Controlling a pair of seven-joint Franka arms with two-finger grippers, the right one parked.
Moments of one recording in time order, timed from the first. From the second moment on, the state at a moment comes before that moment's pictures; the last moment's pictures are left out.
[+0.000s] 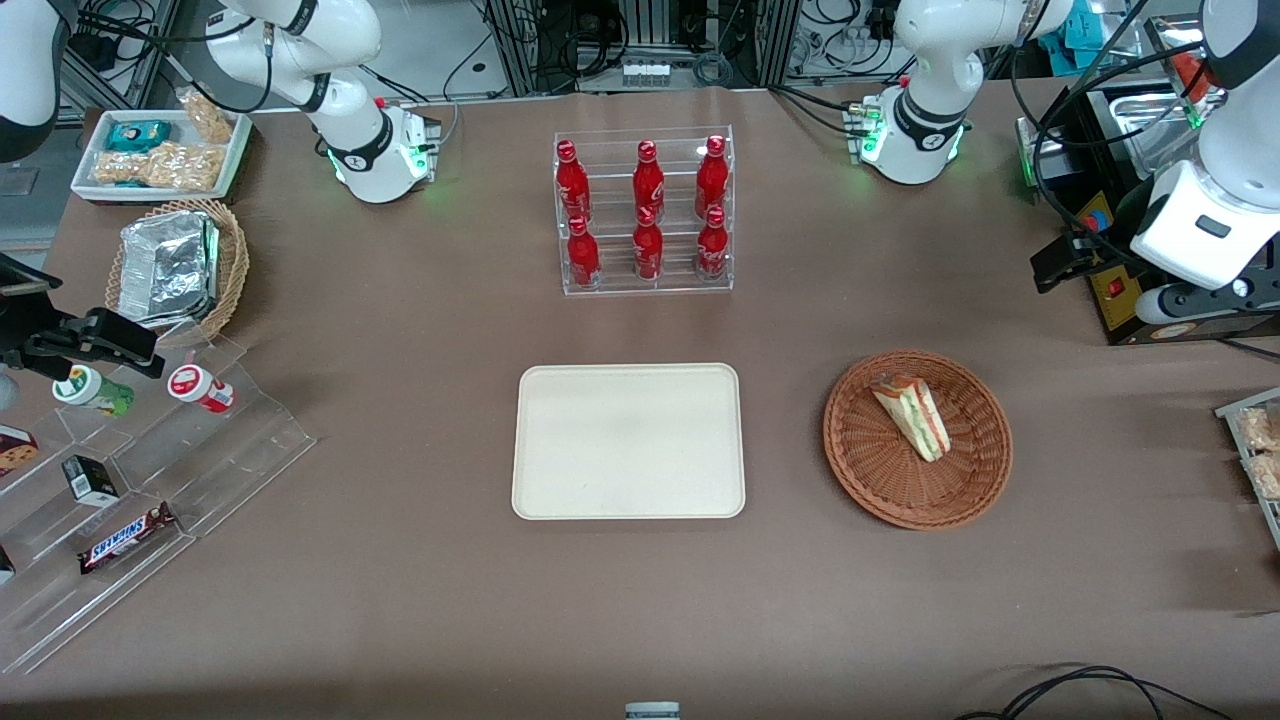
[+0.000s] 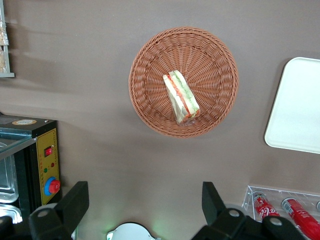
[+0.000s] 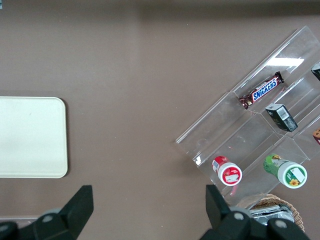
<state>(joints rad) 0.15 0.03 -0.29 -1.52 0.05 1.44 -0.27</state>
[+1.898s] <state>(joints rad) 0.15 0.23 -0.28 -2.02 0.10 2.10 -0.69</state>
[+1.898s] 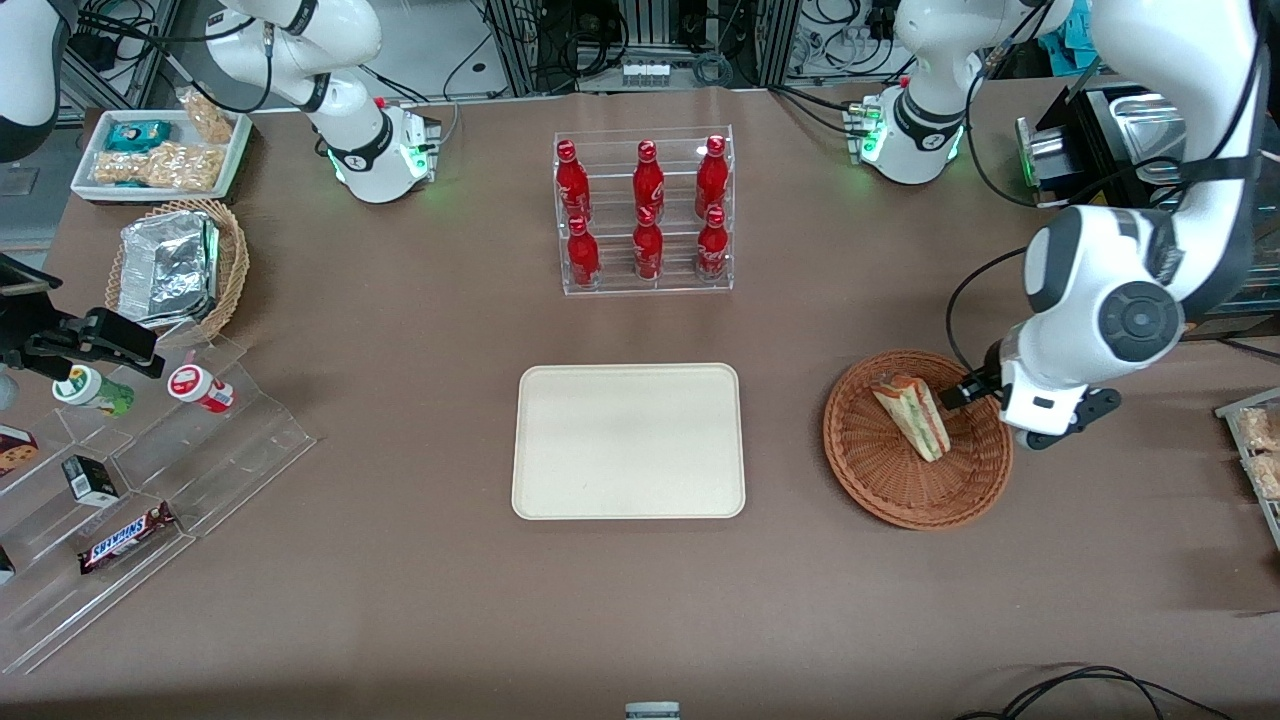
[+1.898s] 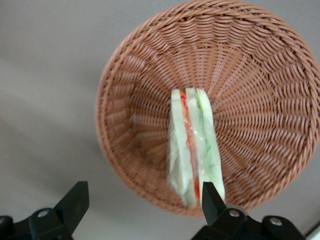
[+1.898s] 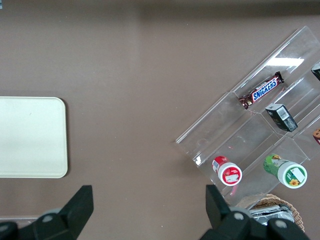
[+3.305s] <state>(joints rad) 0.11 0.40 -0.29 -2.11 0.10 2.45 -0.93</state>
